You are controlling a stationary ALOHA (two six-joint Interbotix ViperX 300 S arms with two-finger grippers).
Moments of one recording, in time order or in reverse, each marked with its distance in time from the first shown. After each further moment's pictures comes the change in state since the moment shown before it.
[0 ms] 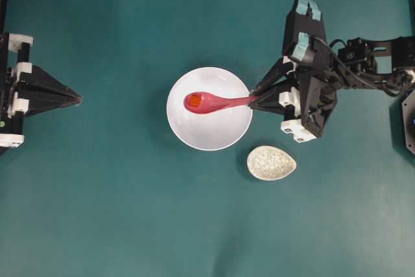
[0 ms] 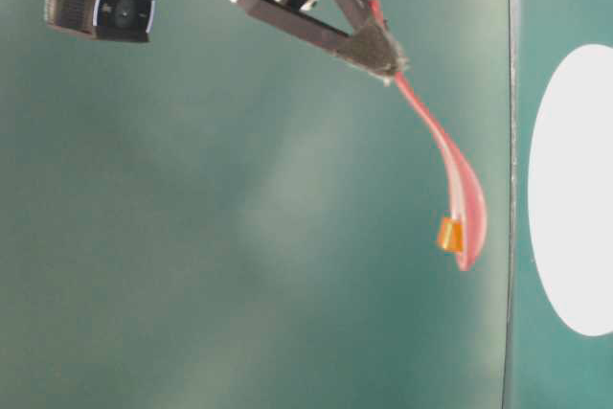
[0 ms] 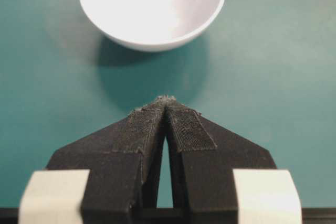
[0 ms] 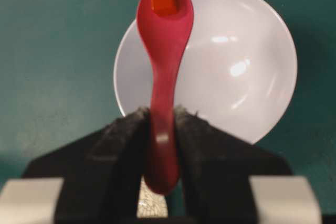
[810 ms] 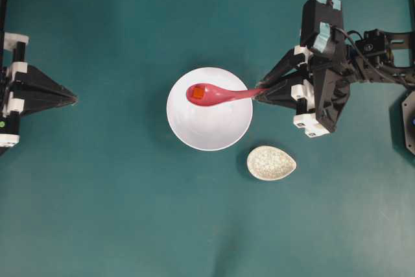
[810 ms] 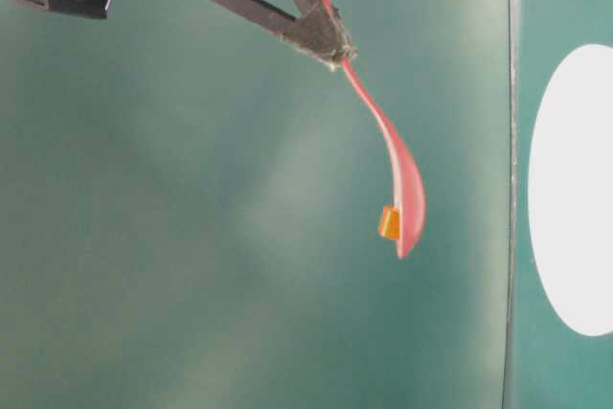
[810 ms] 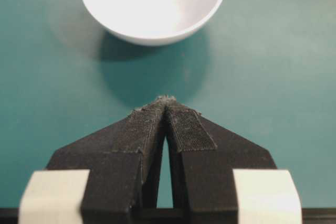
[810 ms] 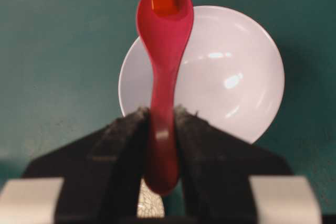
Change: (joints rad) left arm -0.002 -0.029 -0.009 0.002 0.055 0.011; right arm -0.015 -0.072 0.006 -0.018 0.014 -0.006
